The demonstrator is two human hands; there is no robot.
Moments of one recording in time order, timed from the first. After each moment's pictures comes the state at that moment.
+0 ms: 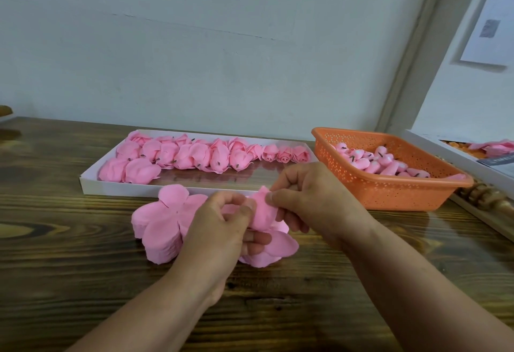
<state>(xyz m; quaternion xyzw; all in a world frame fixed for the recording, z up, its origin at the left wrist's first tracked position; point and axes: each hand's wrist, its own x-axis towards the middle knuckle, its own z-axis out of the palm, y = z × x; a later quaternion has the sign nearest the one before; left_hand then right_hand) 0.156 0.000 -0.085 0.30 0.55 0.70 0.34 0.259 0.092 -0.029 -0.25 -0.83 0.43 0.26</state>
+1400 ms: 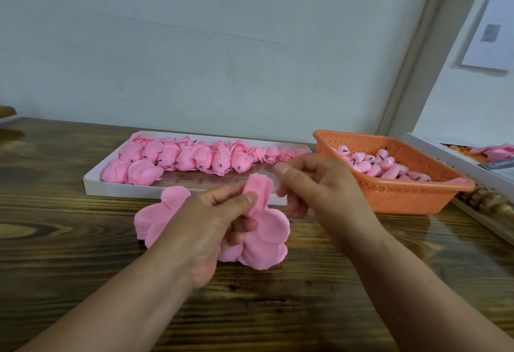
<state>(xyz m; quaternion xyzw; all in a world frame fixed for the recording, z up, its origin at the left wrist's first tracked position) 0.139 -0.009 -0.066 0.29 0.51 0.70 0.40 0.264 0.091 -0.030 -0.20 -0.79 0.44 0.38</state>
